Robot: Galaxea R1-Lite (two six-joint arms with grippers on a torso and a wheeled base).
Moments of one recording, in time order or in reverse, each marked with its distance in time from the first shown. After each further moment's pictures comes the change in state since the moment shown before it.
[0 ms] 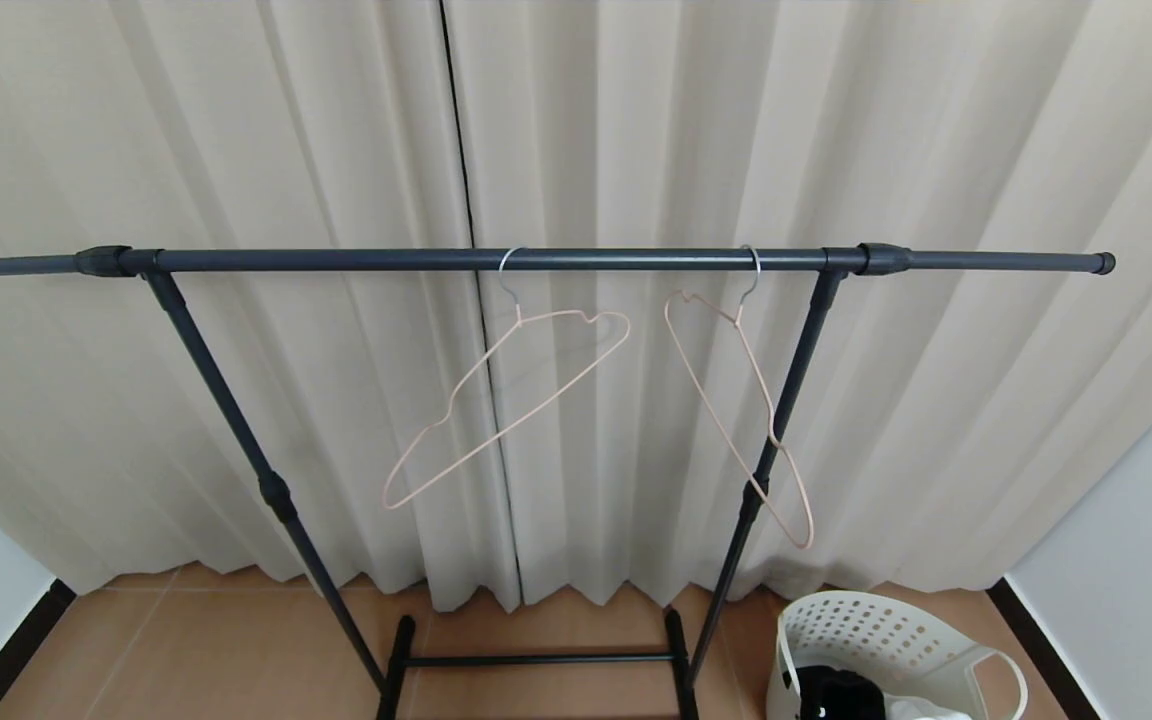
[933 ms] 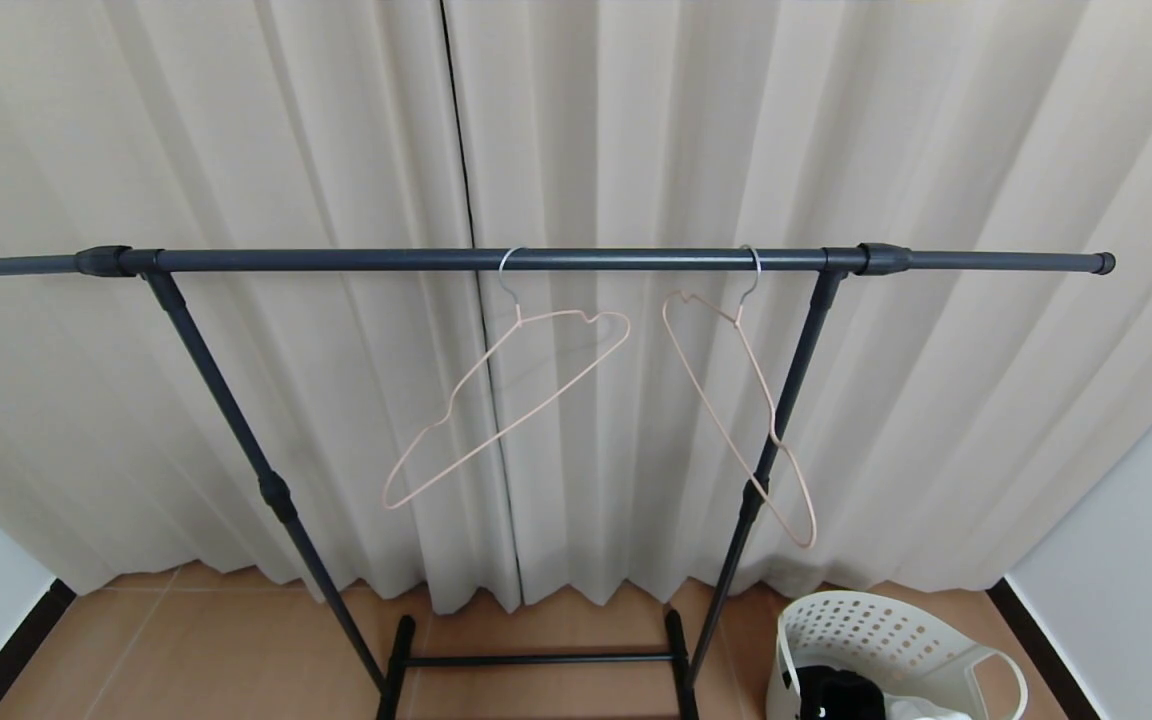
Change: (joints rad) left arm 0.000 0.000 0.000 0.000 -0.002 0.003; right arm 0.000 0.000 0.000 0.001 0.000 0.001
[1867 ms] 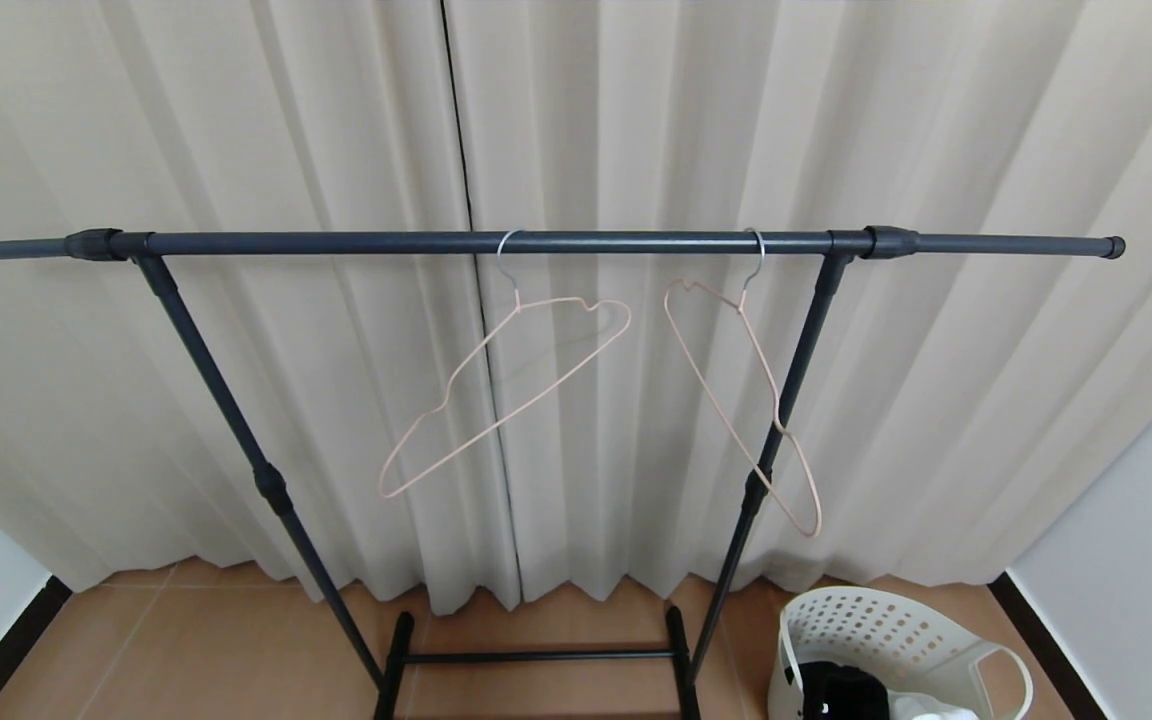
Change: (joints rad) left arm 0.000 0.000 0.000 0.000 0.000 -0.002; right arm 0.000 0.000 0.000 0.000 0.001 0.001
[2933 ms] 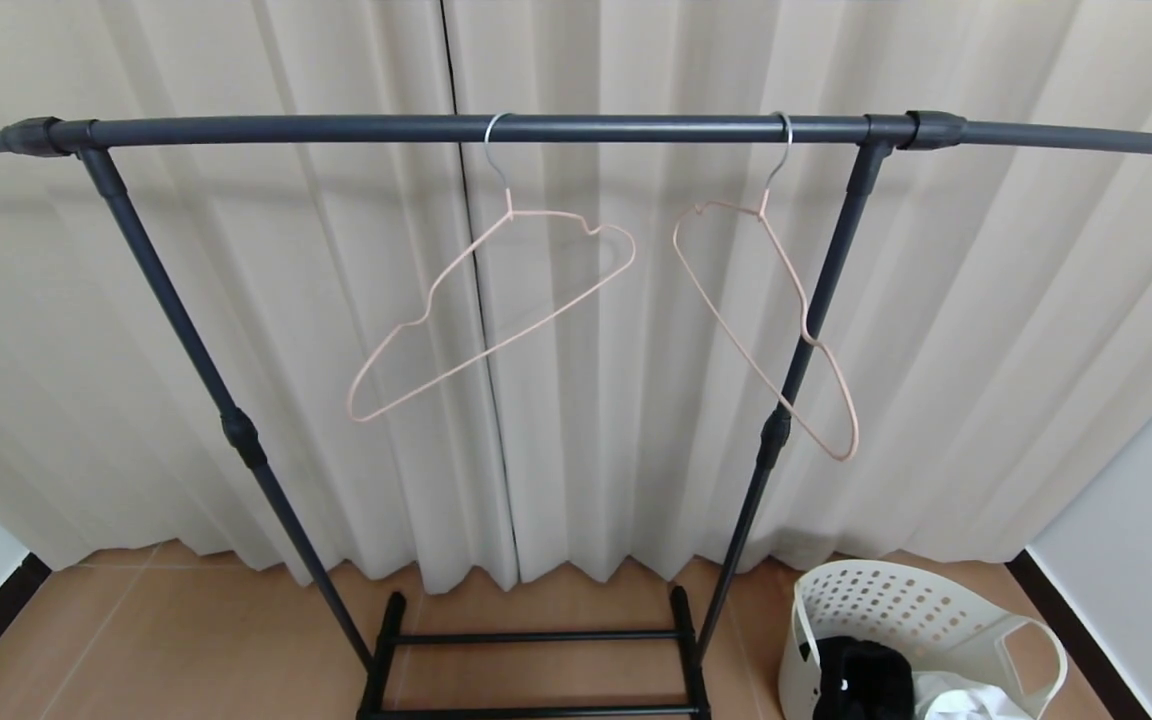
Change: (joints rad) left arm 0.000 0.000 0.000 0.000 0.000 0.001; right arm 0.000 0.000 0.000 0.000 0.000 0.000
